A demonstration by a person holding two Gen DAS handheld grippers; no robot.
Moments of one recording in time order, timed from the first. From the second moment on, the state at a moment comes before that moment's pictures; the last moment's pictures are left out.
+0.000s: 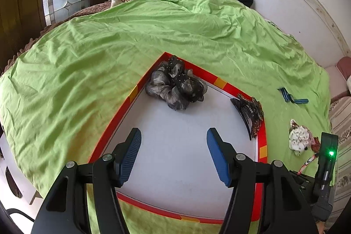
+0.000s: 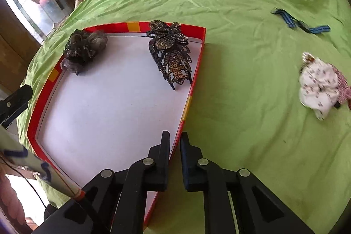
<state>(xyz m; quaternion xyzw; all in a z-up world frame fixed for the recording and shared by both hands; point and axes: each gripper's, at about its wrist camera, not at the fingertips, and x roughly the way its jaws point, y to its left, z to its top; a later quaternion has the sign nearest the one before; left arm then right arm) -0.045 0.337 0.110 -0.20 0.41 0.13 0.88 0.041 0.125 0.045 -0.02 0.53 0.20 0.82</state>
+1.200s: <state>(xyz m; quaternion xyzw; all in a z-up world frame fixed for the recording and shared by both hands) 0.086 0.044 0.087 -0.10 0.50 -0.09 0.86 0.050 -0.261 0.055 0.17 0.44 0.00 0.88</state>
